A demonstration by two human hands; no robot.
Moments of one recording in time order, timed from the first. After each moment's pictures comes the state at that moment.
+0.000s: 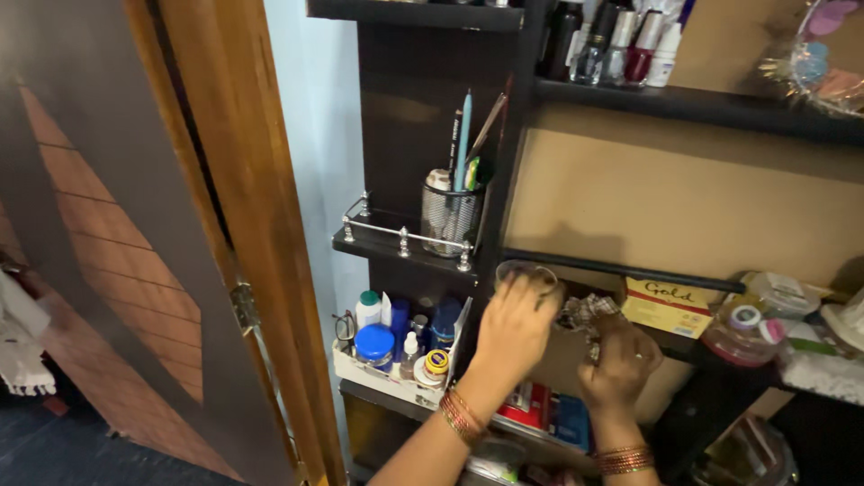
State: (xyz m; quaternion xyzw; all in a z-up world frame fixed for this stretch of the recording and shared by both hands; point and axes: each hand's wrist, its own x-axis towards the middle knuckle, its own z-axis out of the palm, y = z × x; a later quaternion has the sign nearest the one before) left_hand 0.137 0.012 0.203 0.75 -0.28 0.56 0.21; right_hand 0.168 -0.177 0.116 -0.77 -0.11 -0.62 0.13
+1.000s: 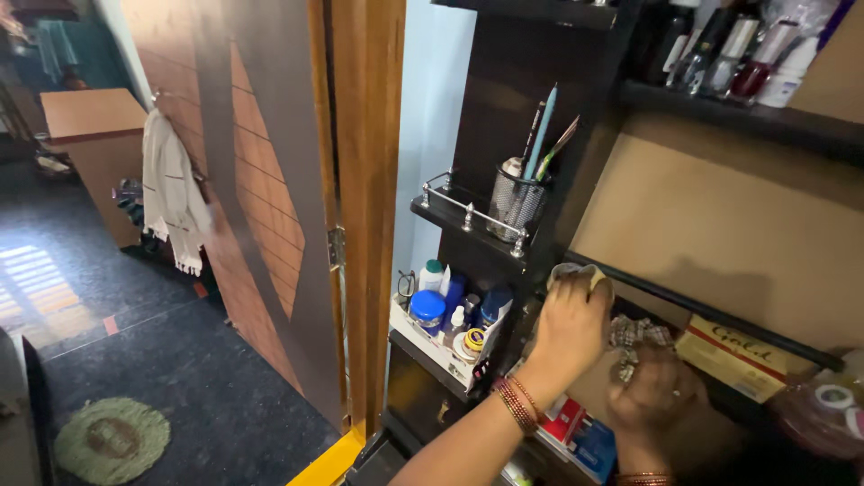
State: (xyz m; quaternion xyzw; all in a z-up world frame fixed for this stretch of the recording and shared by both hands) left_hand 0.146 -0.038 0.207 0.77 -0.12 0.59 0.23; right_hand 0.198 -0.187 0.102 -0.71 -0.18 -0.67 0.09
